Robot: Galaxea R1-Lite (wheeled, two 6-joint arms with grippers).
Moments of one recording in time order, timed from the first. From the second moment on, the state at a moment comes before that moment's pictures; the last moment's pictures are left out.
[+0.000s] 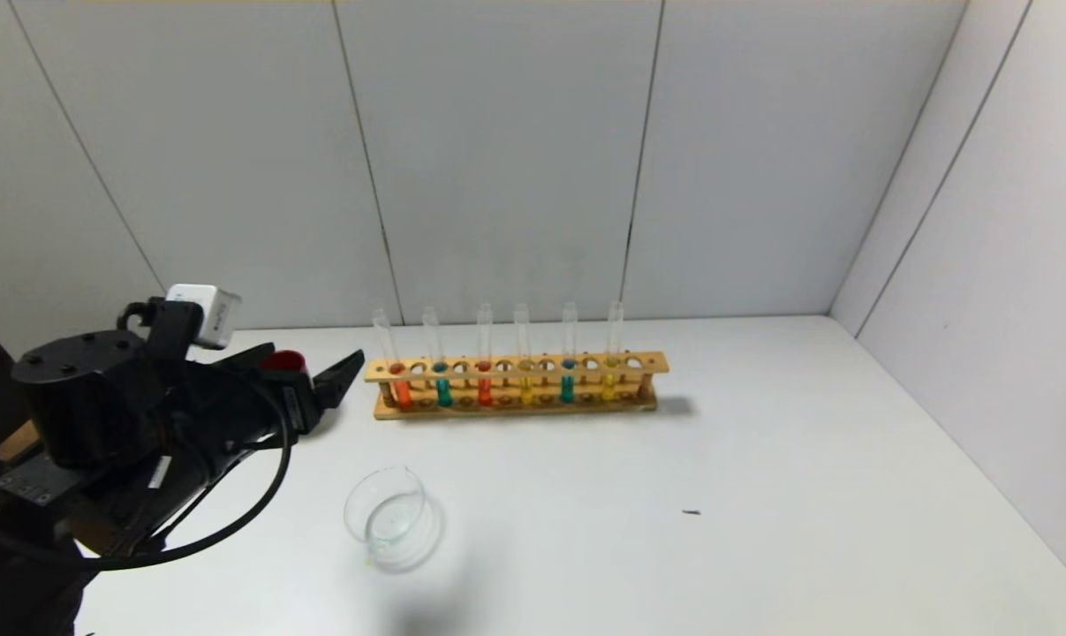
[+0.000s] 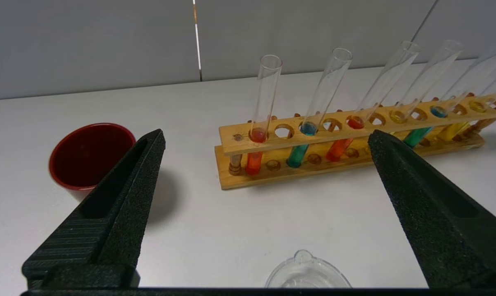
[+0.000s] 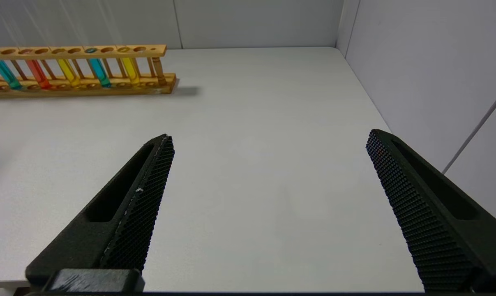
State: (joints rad) left arm -0.27 1.68 -0.35 -1.25 0.05 -0.09; right arm 0.00 0.00 0.00 -0.01 0.01 0.02
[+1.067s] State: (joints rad) left arm -0.29 2.13 -0.54 -1.49 0.12 0.00; right arm 0.00 0.00 0.00 -0.01 0.00 0.02
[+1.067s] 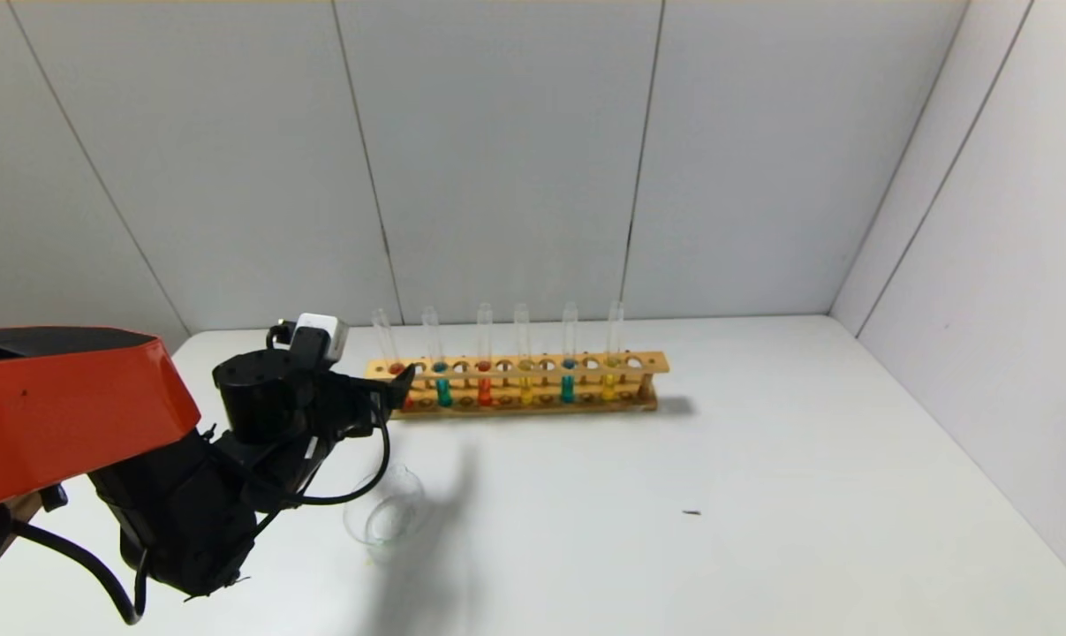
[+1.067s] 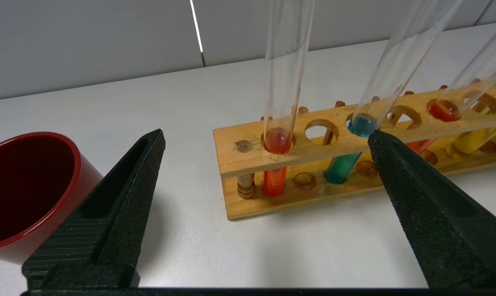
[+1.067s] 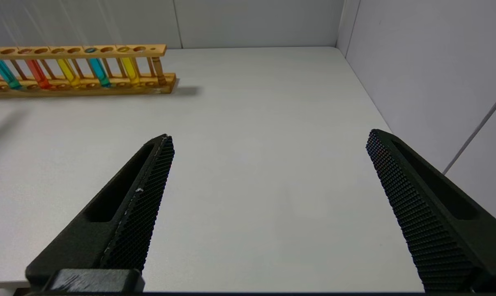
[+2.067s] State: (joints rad) left arm -0.29 2.15 -0.67 -1.45 0.13 0.02; right arm 0.00 0.00 0.00 -0.01 0.01 0.02
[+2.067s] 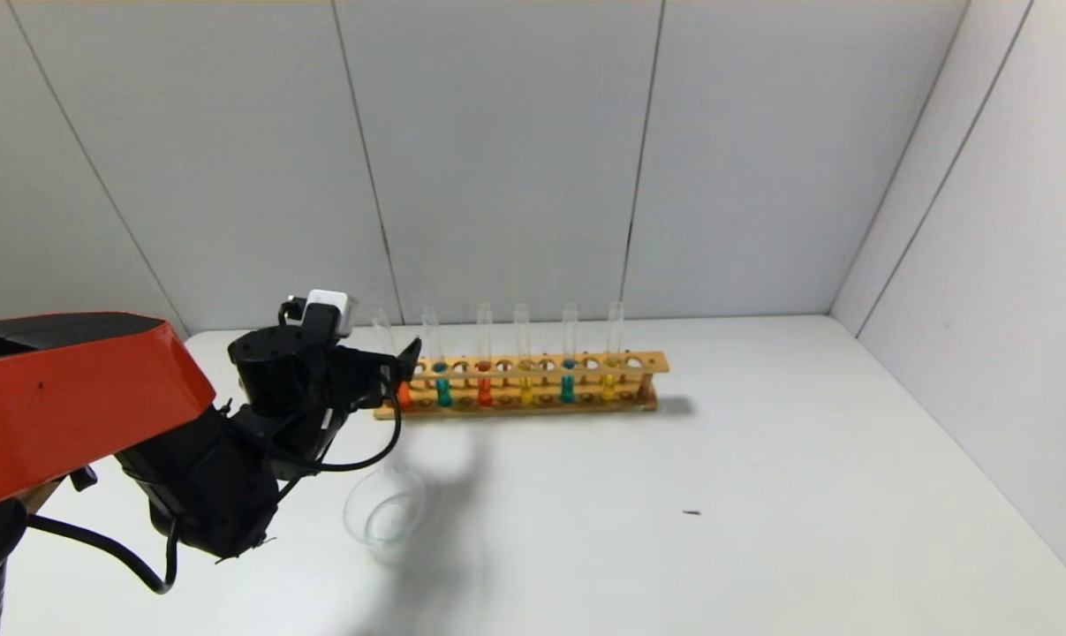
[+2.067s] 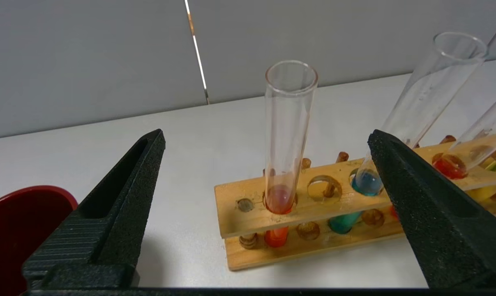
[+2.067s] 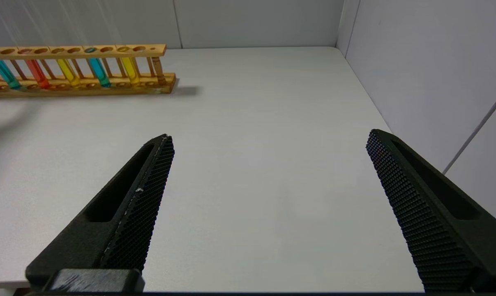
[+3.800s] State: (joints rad) left arm -0.28 2.19 -0.74 -1.45 0.13 0.04; right arm 0.00 0.00 0.00 -0.01 0.00 0.02
